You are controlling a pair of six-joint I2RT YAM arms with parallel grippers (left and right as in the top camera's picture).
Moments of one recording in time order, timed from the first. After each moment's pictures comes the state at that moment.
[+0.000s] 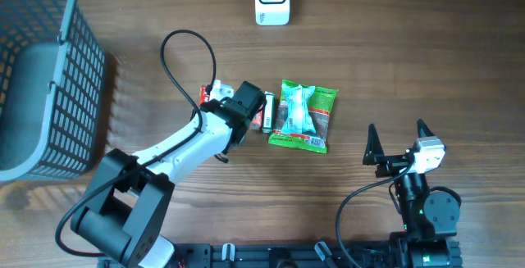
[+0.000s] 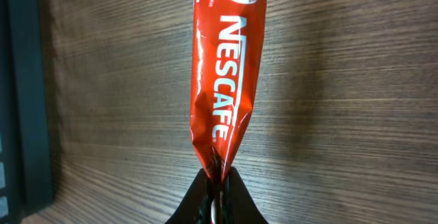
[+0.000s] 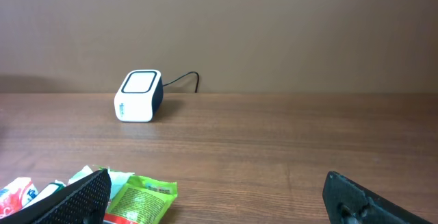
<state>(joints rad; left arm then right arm) -0.58 1.71 0.96 -0.72 -0.63 -0.41 0.04 0.02 0.01 0.00 -0.06 0.04</state>
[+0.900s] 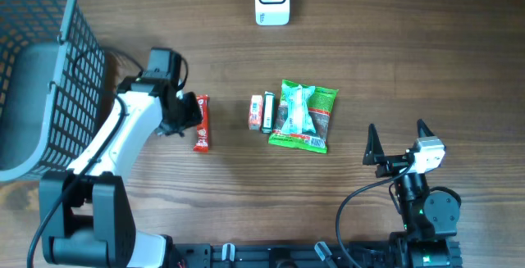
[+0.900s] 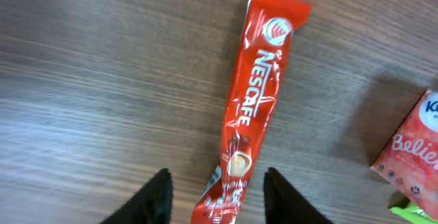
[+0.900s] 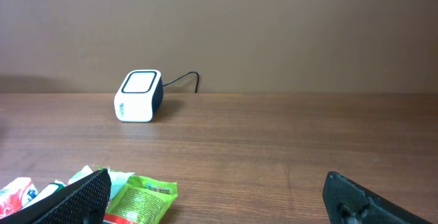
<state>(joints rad) -0.11 1.63 1.04 -0.82 0.08 -0.43 0.04 0.02 0.01 0.00 -0.06 0.04</state>
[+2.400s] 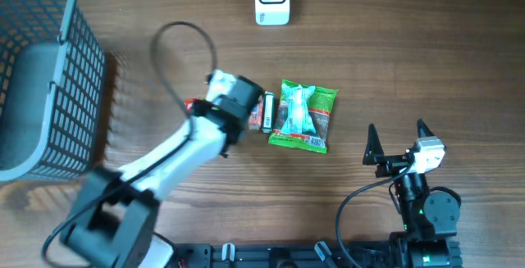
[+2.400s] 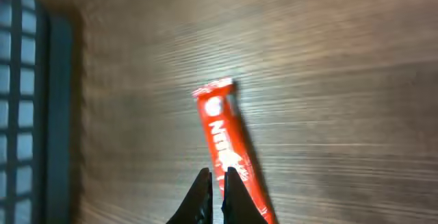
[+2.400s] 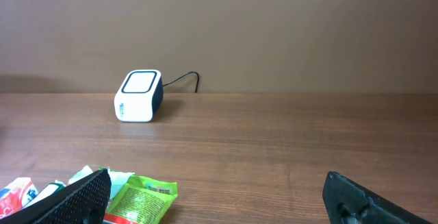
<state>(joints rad) -0.58 1.64 0.95 -0.61 -0.68 -0.29 0.04 0.02 0.01 0.00 -0.06 0.04</state>
